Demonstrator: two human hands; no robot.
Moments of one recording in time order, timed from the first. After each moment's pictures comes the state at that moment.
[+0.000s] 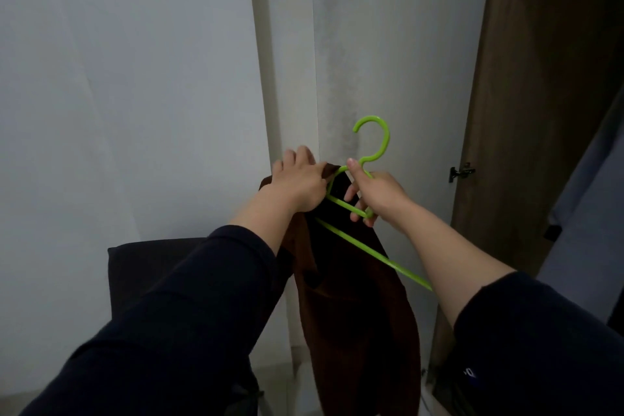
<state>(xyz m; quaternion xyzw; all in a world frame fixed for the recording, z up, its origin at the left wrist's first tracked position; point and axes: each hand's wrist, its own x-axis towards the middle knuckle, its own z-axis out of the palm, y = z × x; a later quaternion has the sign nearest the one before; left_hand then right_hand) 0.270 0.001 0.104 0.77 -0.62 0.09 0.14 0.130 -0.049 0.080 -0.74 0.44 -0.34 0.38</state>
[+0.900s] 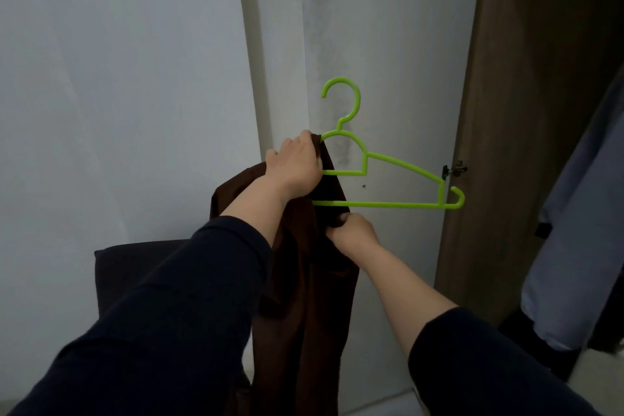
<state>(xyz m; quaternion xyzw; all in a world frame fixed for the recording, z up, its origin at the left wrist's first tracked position) 0.257 -0.008 0.120 0.75 -0.59 0.15 0.25 0.157 -0.045 0.015 -0.70 0.52 -0.29 0.39</state>
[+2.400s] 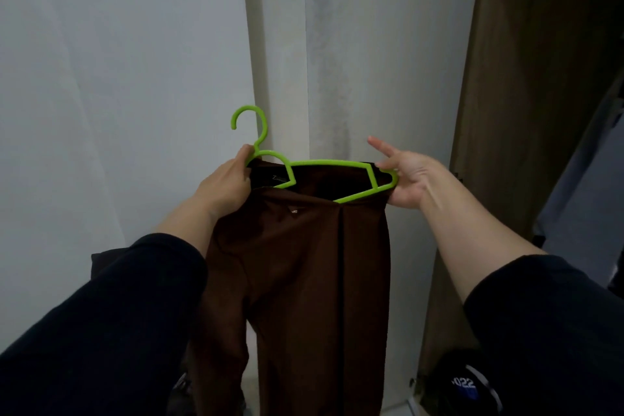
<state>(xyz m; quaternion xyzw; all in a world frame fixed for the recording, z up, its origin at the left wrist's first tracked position) 0.349 0.034 0.108 0.74 -0.59 0.08 0.30 0.087 -0.068 0.127 -0.46 0.27 -0.40 0.74</state>
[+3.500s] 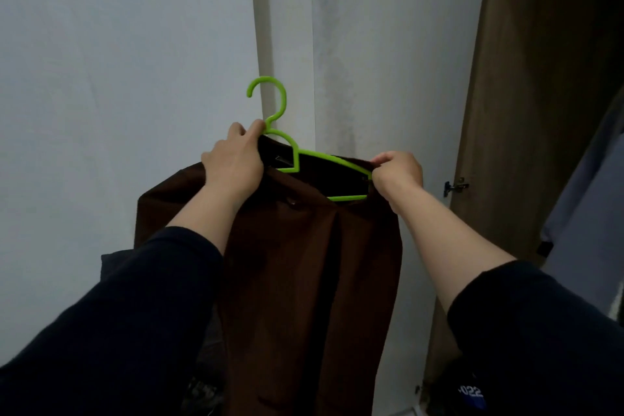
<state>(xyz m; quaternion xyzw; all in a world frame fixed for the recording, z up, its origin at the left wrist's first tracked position) 0.328 0.038 0.137 0.76 -0.51 0.26 0.29 0.121 -0.051 0.123 -0.60 0.54 -0.49 0.32</state>
